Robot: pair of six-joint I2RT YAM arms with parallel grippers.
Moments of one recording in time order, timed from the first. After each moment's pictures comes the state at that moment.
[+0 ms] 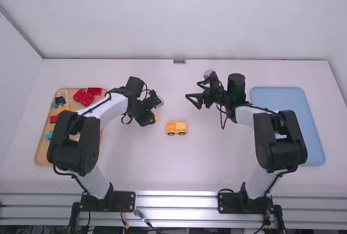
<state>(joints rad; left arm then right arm) -0.20 1.76 1.05 -0.60 0.31 0.50 0.15 1.84 0.86 0.50 -0.90 -0.08</state>
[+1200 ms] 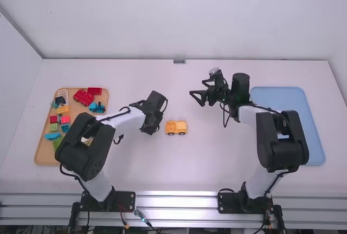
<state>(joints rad) -0.43 1.76 0.93 -0.41 -0.10 -1.62 0.11 1.84 0.86 0.51 -0.90 -0.03</state>
